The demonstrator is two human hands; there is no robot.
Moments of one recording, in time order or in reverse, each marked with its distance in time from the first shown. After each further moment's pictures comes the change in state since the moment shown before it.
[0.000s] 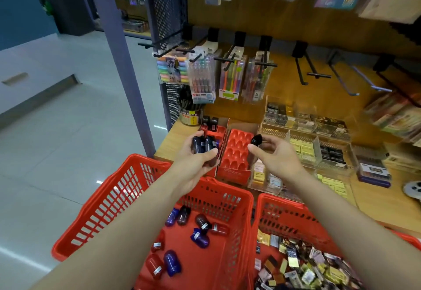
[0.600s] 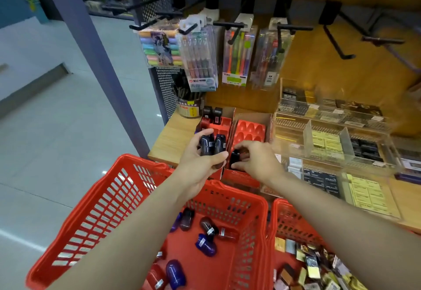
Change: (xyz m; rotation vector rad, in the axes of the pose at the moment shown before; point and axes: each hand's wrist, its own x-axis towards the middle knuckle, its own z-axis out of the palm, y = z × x) left_hand 0.061 -0.030 -0.014 0.164 0.002 -0.013; right_hand 0.082 0.067 0.079 -0.422 -0.214 -0.179
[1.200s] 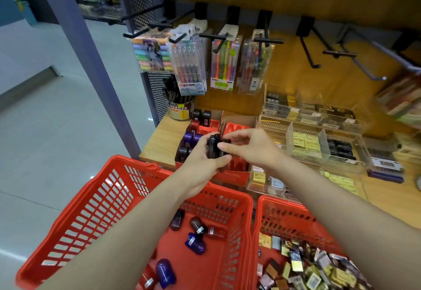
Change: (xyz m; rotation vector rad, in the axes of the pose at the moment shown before) left_hand -0.010 -0.004 0.025 0.123 -0.215 0.020; right_hand -0.027 -0.038 -0.057 0.326 0.018 0.050
